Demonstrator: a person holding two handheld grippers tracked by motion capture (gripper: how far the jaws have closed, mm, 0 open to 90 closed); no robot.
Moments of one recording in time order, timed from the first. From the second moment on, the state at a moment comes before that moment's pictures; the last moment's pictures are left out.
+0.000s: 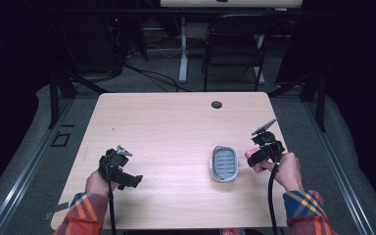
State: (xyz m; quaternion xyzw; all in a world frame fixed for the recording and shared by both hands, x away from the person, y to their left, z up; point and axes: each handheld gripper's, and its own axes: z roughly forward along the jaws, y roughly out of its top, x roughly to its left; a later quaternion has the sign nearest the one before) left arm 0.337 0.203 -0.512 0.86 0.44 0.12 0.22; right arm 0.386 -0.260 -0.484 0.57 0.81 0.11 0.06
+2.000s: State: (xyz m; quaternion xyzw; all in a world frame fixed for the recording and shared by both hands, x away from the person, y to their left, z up) left arm 0.339 0.200 -0.512 0.87 0.43 0.12 0.22; right arm 0.410 -0.200 -0.464 0.52 0.85 0.09 0.05
